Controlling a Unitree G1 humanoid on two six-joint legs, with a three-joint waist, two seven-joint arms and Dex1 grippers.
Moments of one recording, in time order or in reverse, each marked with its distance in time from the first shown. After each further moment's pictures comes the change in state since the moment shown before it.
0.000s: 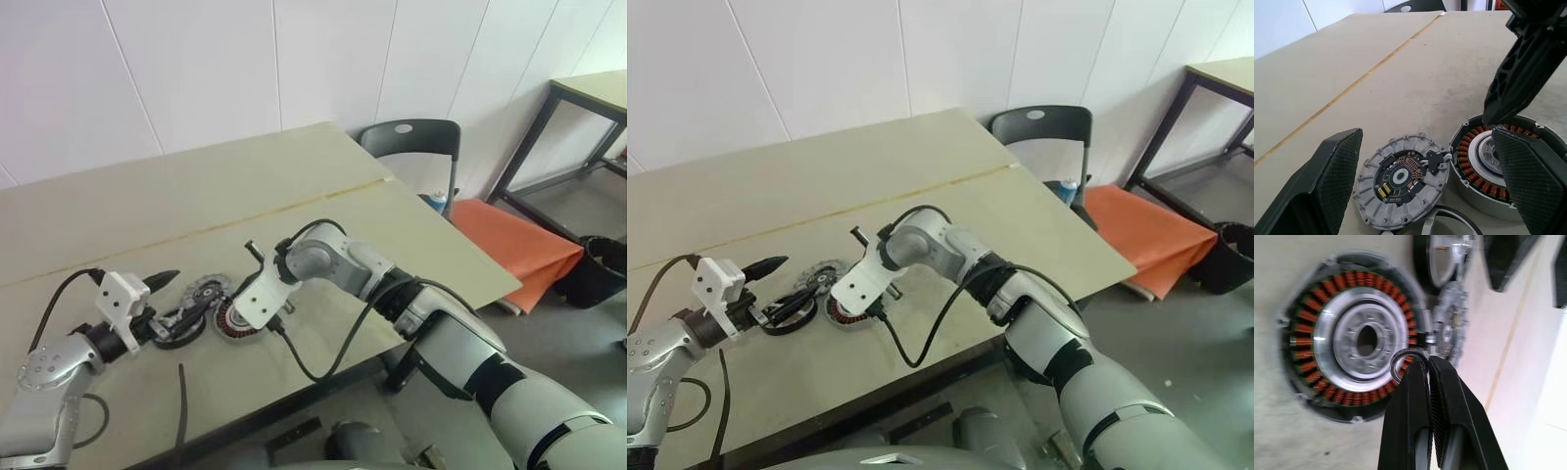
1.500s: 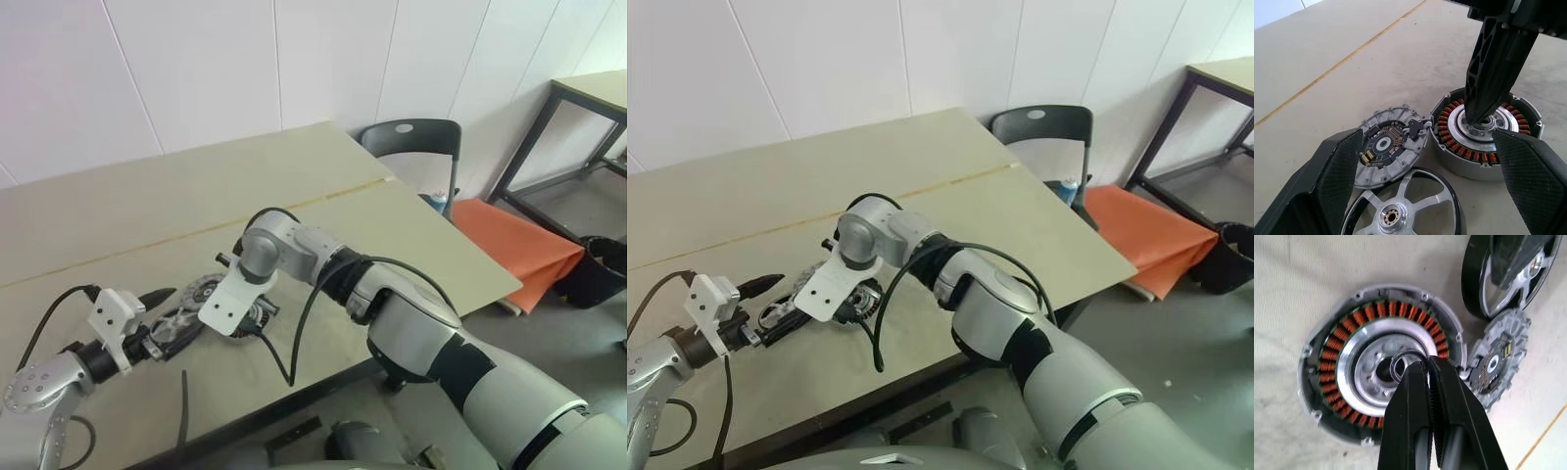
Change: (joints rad) left arm 0.121 0.020 0.033 -0.072 -0.020 0.026 -0.016; right arm -0.277 0.235 0.053 0.360 -0.010 0.042 0.229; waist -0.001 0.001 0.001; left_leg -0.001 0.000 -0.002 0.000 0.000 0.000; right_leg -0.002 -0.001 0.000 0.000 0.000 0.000
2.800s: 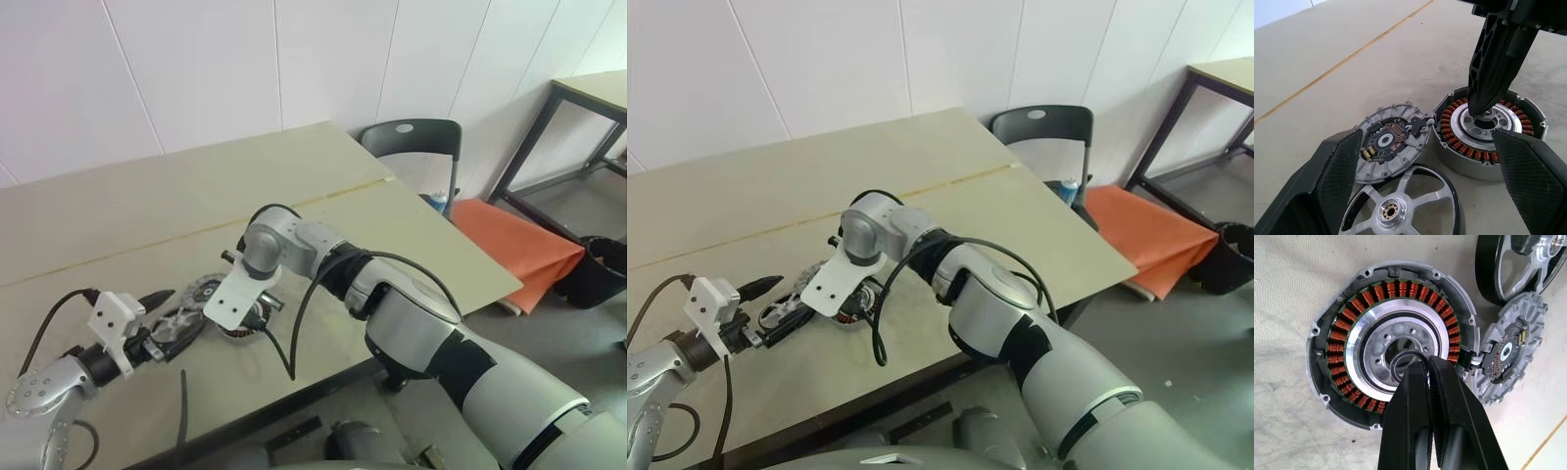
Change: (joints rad) left arm 0.019 -0.020 -0.001 -0.015 0.000 0.000 0.035; right arm -0.024 0.016 -0.002 0.070 -0.008 -0.018 -0.009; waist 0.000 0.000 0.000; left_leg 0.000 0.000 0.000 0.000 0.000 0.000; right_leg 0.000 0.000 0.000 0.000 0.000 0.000
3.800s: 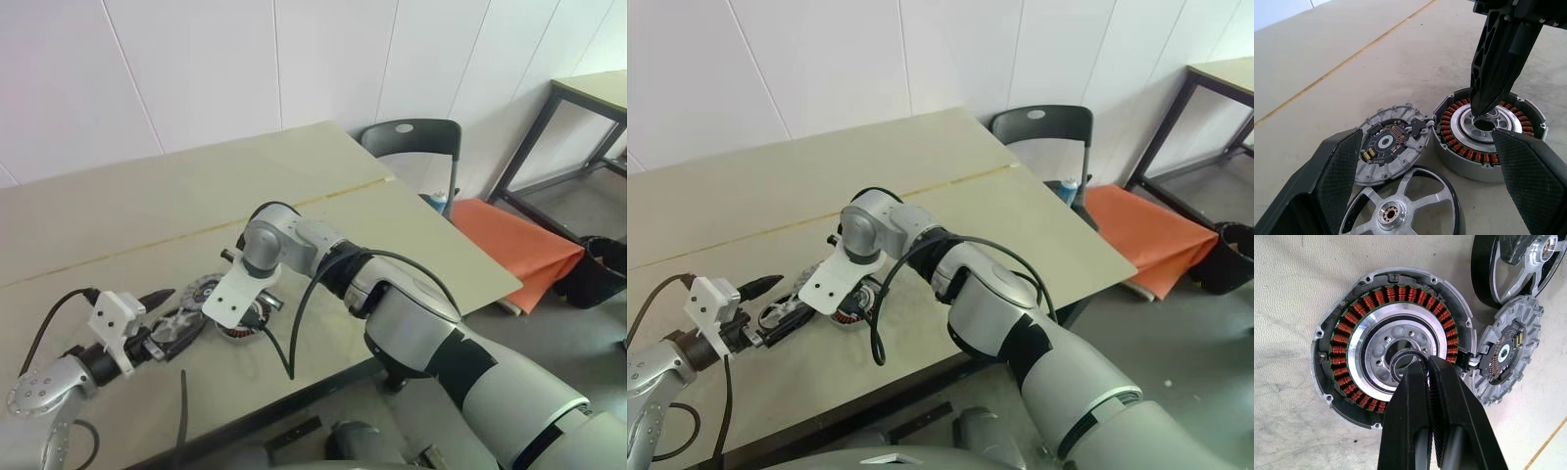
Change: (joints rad) left arm 0.000 0.000 -0.002 -0.003 0.000 0.000 0.002; right arm -0.003 0.002 -0.019 0.004 0.017 -0.002 0.028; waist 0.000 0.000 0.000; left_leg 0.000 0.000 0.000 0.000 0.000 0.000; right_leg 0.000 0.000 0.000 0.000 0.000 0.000
